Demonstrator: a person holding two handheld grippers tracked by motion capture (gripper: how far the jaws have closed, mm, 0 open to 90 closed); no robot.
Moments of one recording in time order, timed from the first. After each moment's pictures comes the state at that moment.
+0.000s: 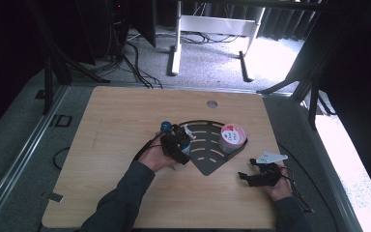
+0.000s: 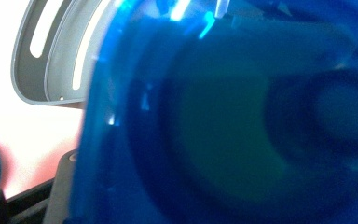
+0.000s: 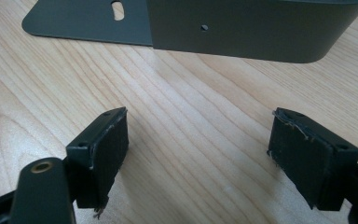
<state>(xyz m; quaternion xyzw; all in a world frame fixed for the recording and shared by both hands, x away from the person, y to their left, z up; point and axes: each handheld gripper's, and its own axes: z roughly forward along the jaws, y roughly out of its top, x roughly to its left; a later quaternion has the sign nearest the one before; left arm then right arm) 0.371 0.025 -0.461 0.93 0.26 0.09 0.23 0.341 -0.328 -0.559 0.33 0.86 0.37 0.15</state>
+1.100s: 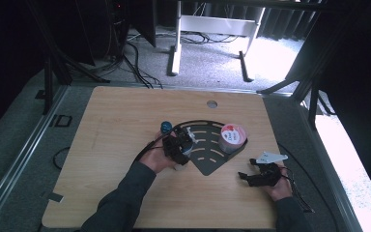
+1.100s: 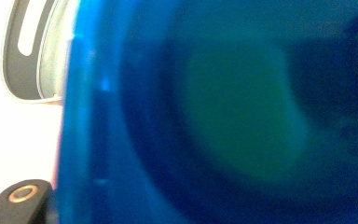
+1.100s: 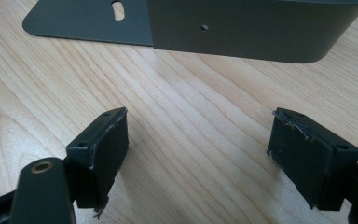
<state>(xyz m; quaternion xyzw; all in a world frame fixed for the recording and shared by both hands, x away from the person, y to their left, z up) 0.365 0.017 -0.460 0.95 0.24 0.09 0.20 0.341 -0.328 -0.559 0.33 0.86 0.37 0.14</state>
